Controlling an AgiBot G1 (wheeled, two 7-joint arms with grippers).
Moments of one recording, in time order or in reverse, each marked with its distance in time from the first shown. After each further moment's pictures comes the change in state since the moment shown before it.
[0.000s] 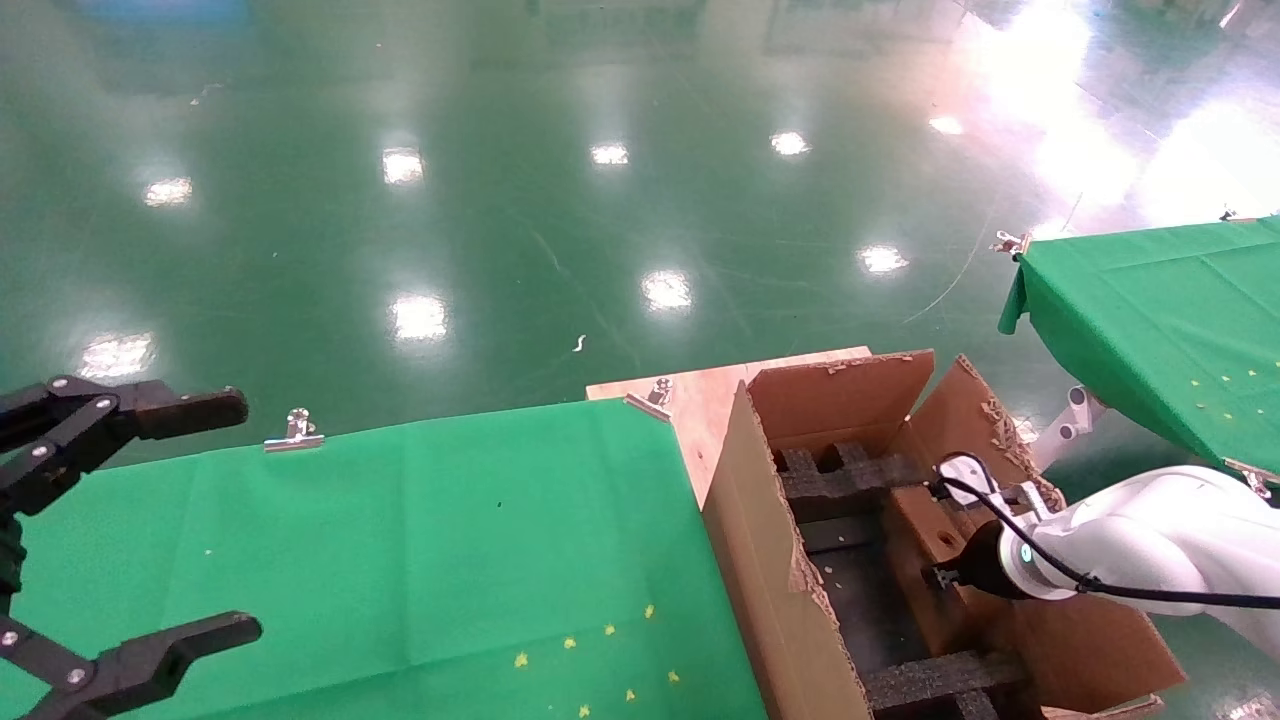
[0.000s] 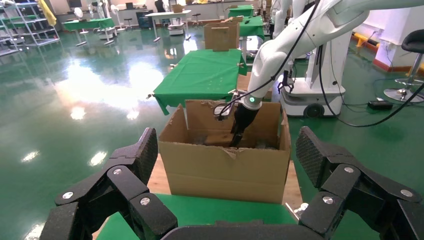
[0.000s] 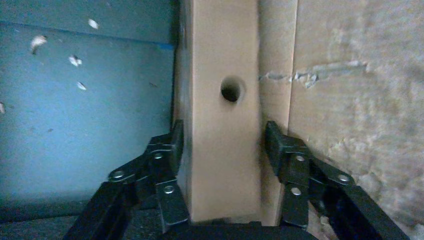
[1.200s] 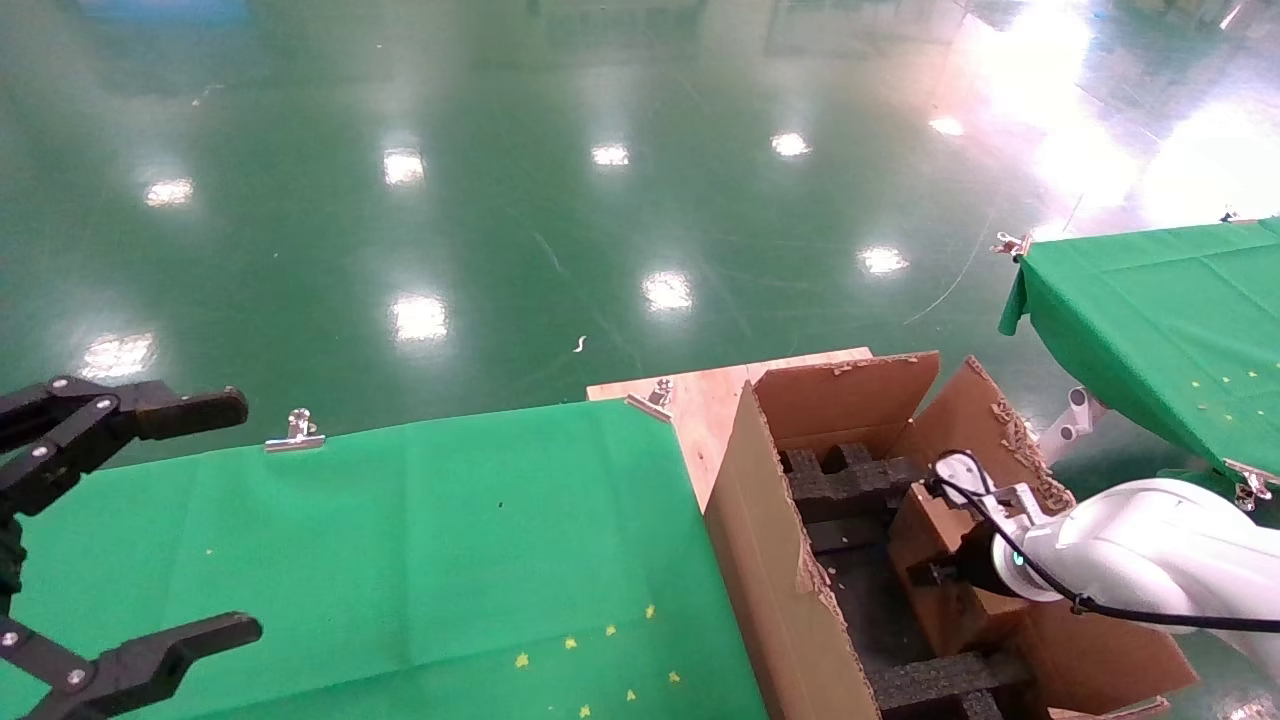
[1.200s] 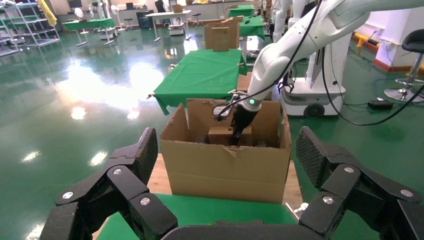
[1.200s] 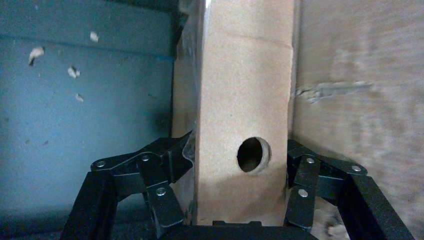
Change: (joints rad) left arm 0.000 0.000 -0.001 -0.001 0.000 0.000 -0.001; right arm -0.042 -0.002 -0.009 0.034 -0.092 0.006 0.111
